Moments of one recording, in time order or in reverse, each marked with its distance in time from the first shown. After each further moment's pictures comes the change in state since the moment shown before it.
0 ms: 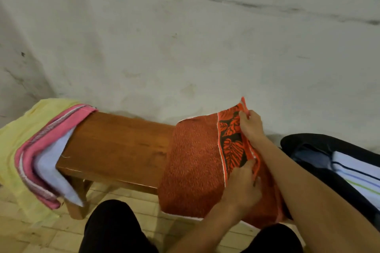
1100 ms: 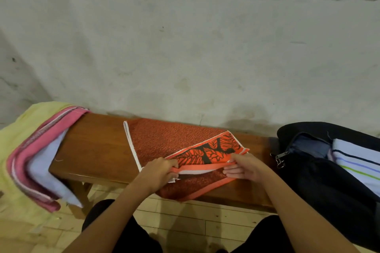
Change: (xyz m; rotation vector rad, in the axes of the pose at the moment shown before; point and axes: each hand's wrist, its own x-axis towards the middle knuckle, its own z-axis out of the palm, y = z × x) left_hand 0.005 -0.137 -0.148 0.765 -0.253 -0.093; right_hand -0.070 0.085 -0.005 0.341 -0.564 0.700
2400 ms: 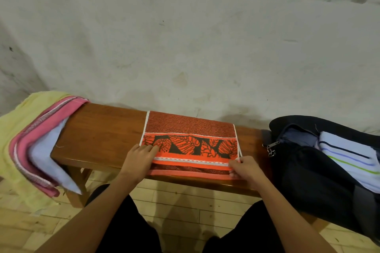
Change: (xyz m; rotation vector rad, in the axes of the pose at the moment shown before) left_hand -0.030 -0.033 0.008 0.378 0.398 0.126; right_hand -0.024 0.050 -0.008 -0.291 0.252 -0.163
